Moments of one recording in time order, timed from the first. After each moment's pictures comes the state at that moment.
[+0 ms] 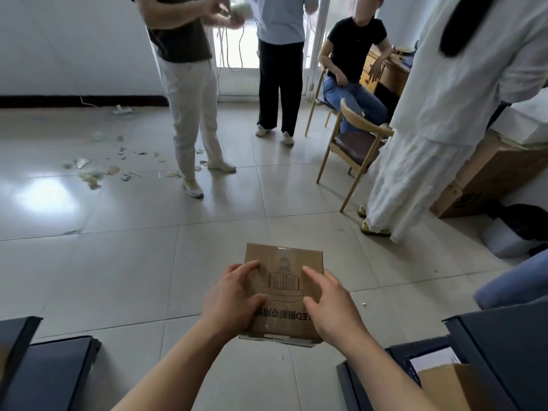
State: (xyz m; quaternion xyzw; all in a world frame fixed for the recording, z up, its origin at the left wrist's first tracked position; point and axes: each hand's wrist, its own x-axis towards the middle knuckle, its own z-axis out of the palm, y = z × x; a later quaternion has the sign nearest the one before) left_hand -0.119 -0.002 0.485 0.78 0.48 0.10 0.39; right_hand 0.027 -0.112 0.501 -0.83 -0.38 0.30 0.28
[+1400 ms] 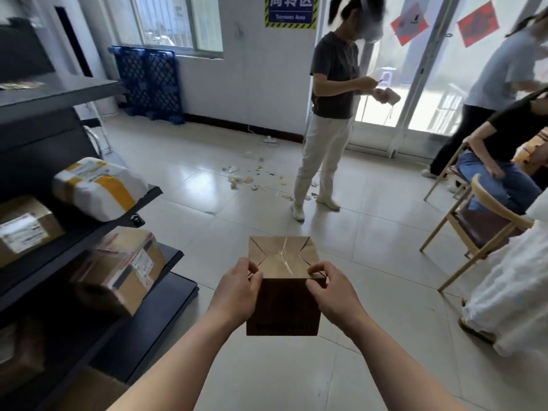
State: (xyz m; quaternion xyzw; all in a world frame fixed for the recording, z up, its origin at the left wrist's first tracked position) left_hand -0.233 -0.119 0.609 0.62 0.66 0.27 0.31; right_hand -0.043 -0.122 0.601 -0.65 -0.57 0.37 0.33
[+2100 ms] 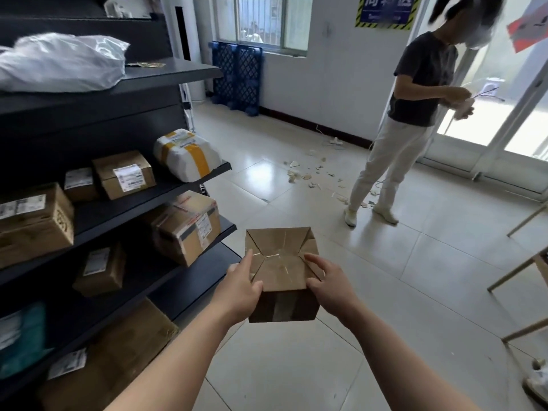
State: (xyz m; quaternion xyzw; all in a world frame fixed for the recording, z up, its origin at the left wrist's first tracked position) left_hand -0.268 -0.218 0.596 0.52 0.75 0.26 0.32; right_hand -0.090 -0.156 0.596 -0.55 -0.67 0.43 0.24
